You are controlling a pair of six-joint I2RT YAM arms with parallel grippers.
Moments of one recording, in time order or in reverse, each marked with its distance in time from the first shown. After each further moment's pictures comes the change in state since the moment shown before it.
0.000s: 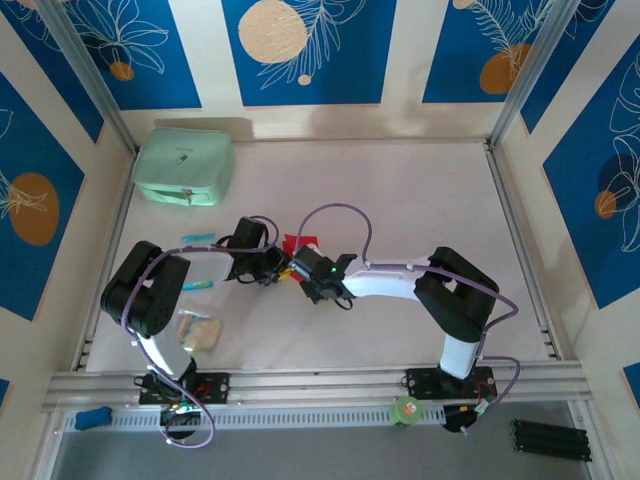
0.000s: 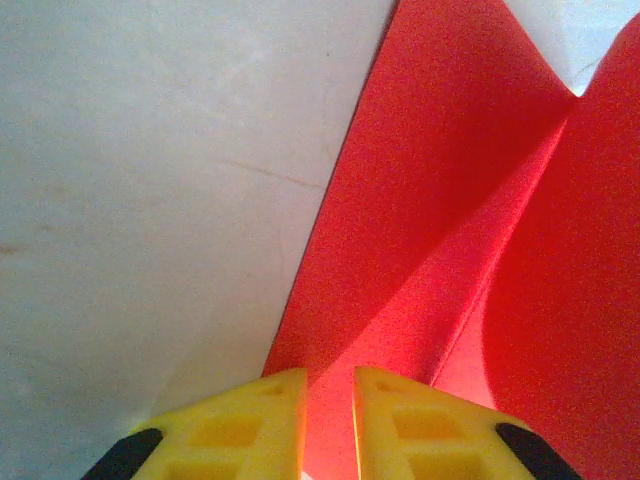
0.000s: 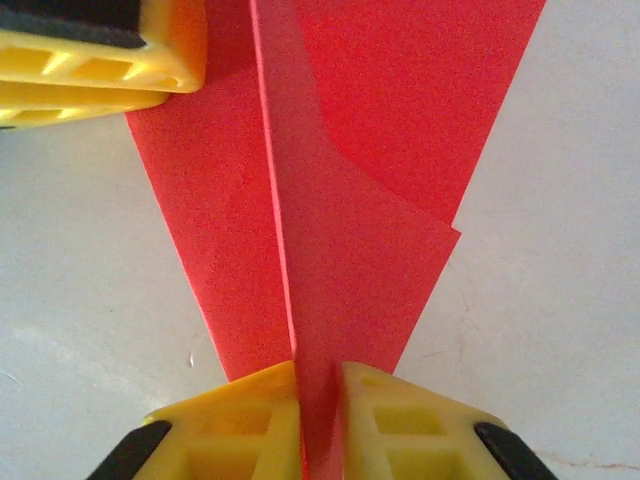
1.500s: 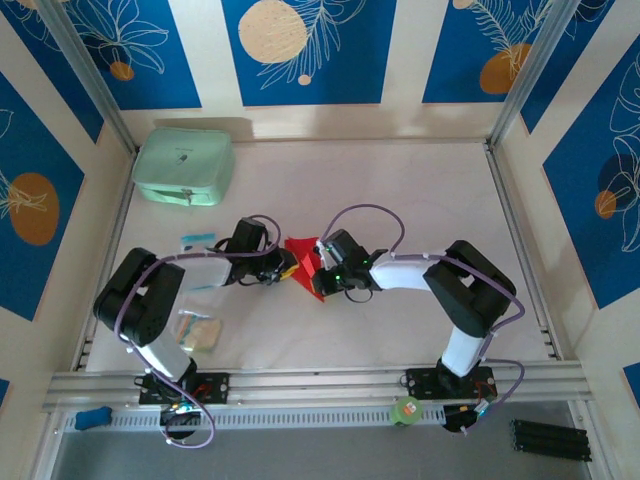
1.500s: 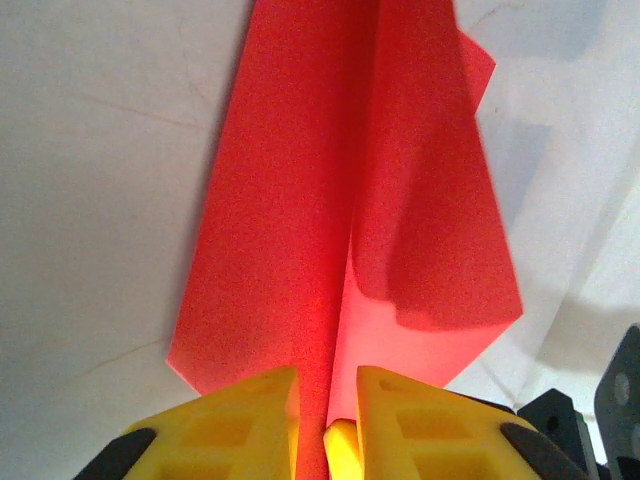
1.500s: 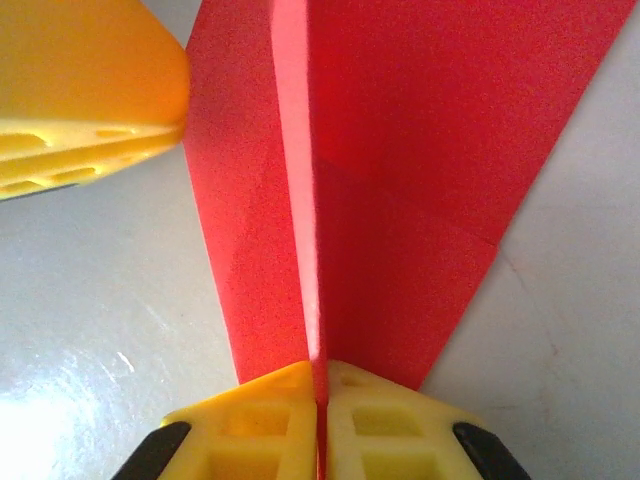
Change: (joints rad) left arm -0.023 -0.054 -0.040 0.072 0.027 0.024; right arm -0.241 -0.047 -0.212 0.351 -0.557 0.054
